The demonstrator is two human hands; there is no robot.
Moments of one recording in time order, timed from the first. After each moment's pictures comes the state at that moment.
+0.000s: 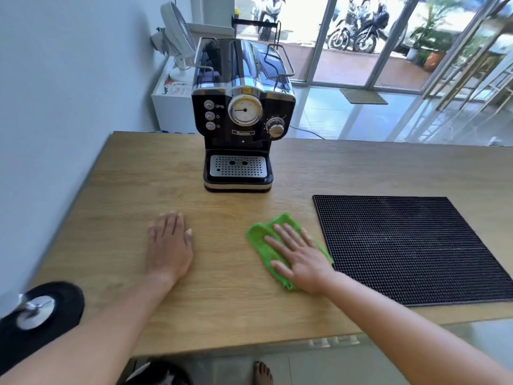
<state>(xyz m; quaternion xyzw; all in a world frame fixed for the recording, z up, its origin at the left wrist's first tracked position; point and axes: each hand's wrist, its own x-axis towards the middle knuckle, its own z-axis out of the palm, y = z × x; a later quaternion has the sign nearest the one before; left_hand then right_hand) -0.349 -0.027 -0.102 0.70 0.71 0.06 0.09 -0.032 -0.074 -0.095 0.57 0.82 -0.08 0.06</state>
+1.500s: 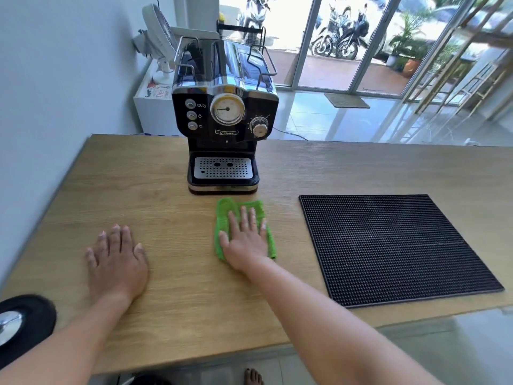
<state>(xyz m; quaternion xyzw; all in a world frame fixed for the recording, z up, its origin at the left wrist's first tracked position) -0.396 -0.039 -0.118 0.60 0.80 0.04 0.06 -0.139 -0.022 -0.096 0.70 0.70 -0.15 0.03</state>
